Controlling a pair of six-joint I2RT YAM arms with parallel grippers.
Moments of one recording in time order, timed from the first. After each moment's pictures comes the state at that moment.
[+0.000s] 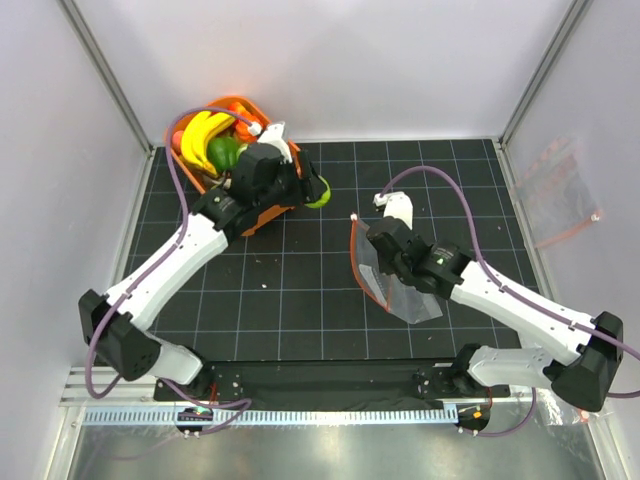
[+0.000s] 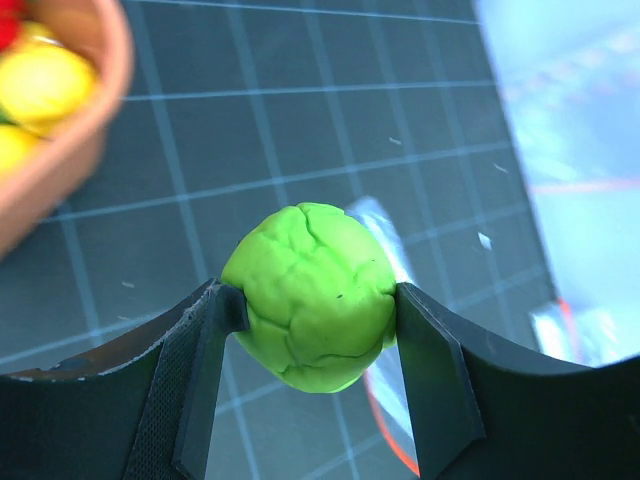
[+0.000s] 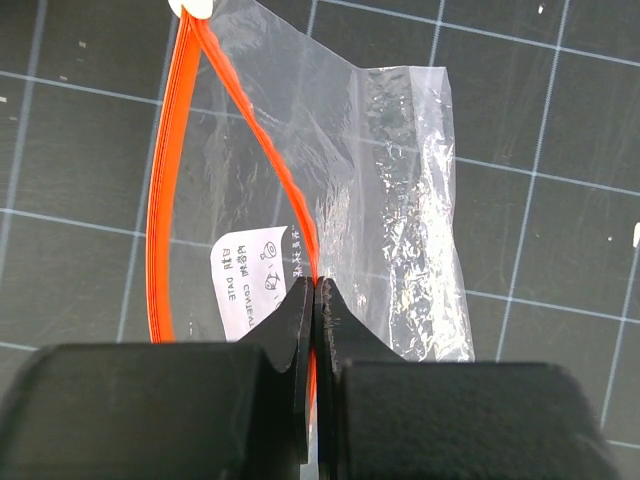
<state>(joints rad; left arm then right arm) -0.62 1.45 1.45 -0.44 -0.07 -0.57 0.87 1.17 1.06 -0.75 0.55 0.48</state>
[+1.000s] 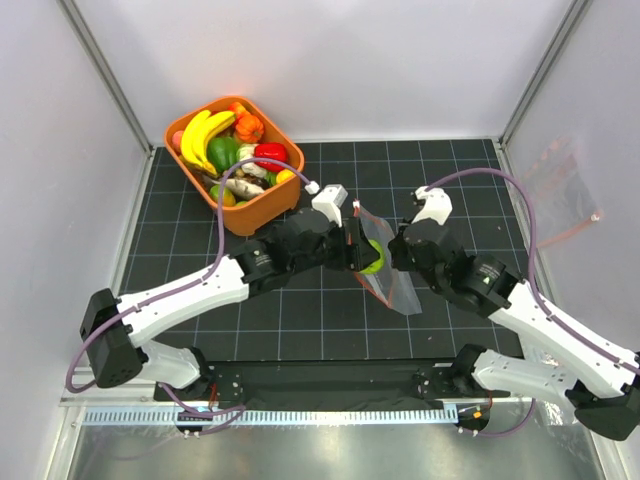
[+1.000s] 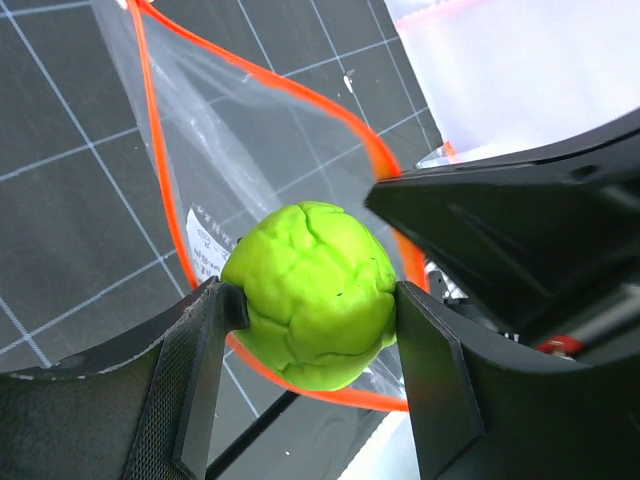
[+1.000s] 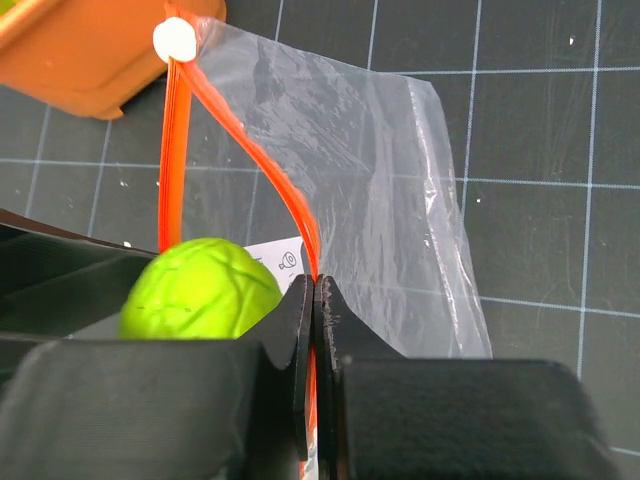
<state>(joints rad) -1.01 1.36 1.17 -0.22 -0.06 -0.74 0.86 0.96 1.06 -0.70 0.52 0.62</state>
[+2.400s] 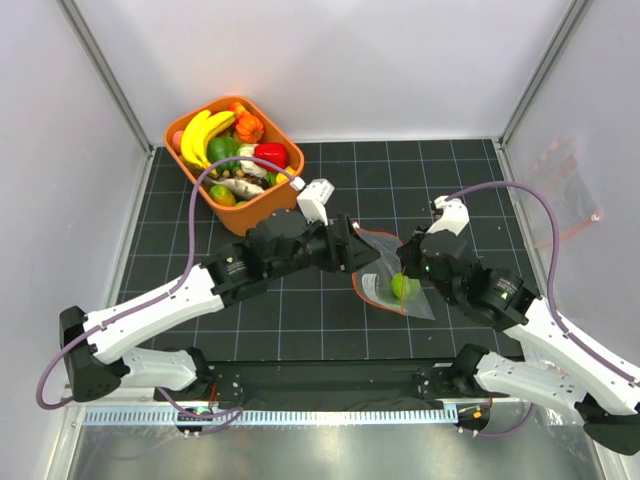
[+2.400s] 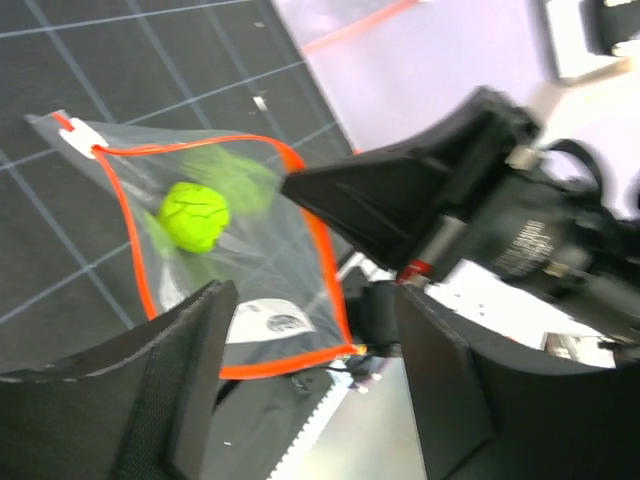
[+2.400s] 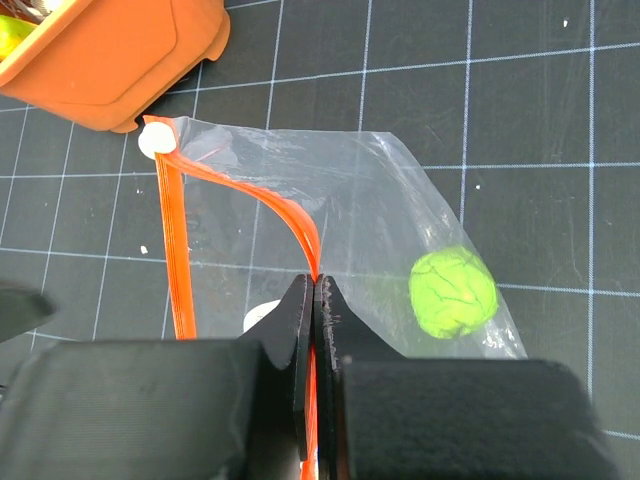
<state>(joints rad) -1.04 1.24 1.18 -0.22 -0.03 -0.78 0.86 0.83 0.98 -0.71 0.52 0.68</state>
